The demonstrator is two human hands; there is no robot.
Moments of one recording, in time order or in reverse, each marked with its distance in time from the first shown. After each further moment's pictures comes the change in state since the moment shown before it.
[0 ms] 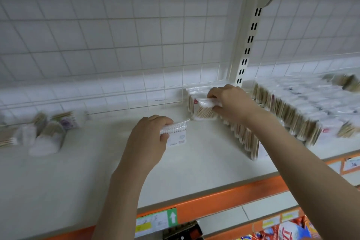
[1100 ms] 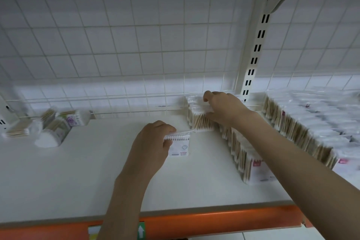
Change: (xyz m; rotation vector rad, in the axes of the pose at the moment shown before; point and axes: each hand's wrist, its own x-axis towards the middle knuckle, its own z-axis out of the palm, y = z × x) left_hand 0.016 0.030 0.039 0.109 0.053 -0.067; right_hand 0.041 0.031 0.021 0.033 -0.081 -0.113
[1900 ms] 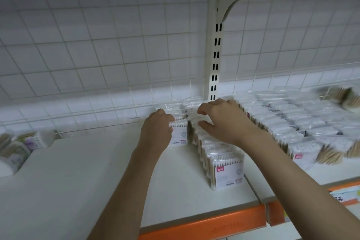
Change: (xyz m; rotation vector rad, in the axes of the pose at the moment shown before) left_hand 0.083 0.054 0.056 0.098 -0.051 0.009; right_hand -0.070 0.045 -0.020 0.028 0.188 -0.007
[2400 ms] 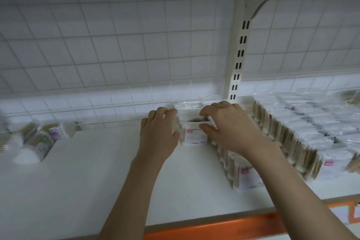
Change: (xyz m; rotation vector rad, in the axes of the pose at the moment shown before) left_hand -0.034 -0.034 -0.026 0.092 0.108 -0.027; right_hand 0.011 -0.051 0.005 0.069 0.051 -0.041
